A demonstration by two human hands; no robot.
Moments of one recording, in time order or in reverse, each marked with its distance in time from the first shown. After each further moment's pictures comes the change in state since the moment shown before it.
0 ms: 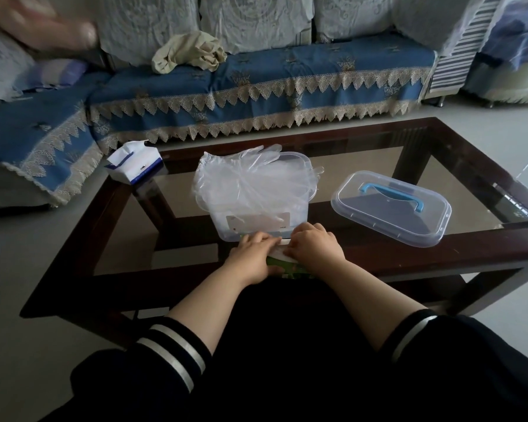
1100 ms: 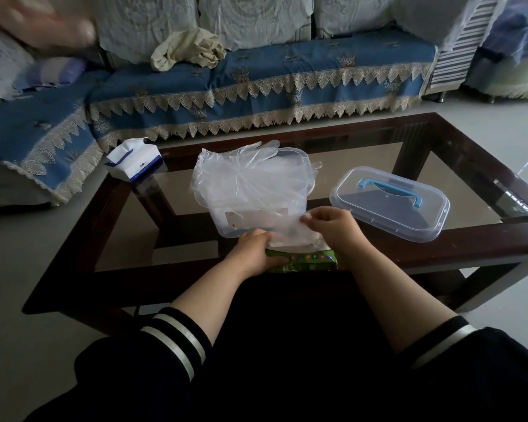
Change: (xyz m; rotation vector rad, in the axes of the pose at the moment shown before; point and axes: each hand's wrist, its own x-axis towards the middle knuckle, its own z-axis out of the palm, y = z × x) left_hand 0.009 -0.002 0.005 -0.211 0.054 -0.019; right_hand -0.015 0.013 -0.034 1.040 0.169 0.218
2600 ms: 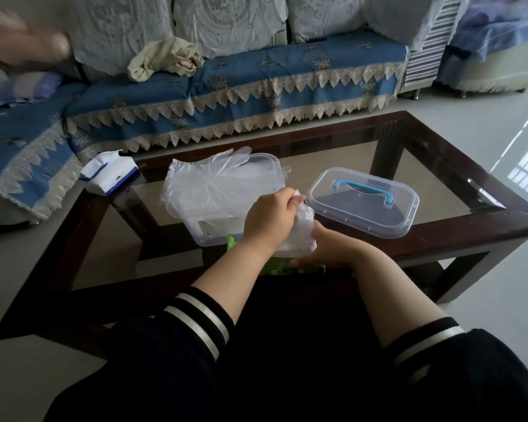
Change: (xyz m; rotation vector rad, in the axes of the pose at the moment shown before) left_hand 0.003 0.129 -0.013 0.036 0.493 0.247; right_hand 0.009 0.023 -0.056 -0.568 -0.493 0.071
